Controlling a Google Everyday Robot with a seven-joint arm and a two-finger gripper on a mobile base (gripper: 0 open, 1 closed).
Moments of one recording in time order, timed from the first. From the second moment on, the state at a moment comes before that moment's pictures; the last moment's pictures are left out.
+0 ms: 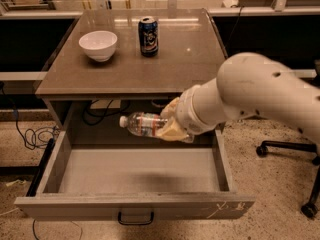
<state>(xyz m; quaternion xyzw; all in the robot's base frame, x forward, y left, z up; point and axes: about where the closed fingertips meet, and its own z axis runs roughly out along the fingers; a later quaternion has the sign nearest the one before) 0.495 -0.021 0.810 -0.61 0.72 0.09 0.33</state>
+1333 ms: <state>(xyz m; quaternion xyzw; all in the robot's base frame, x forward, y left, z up) 0.516 0.003 0.683 -0.59 0.72 0.10 0.35</state>
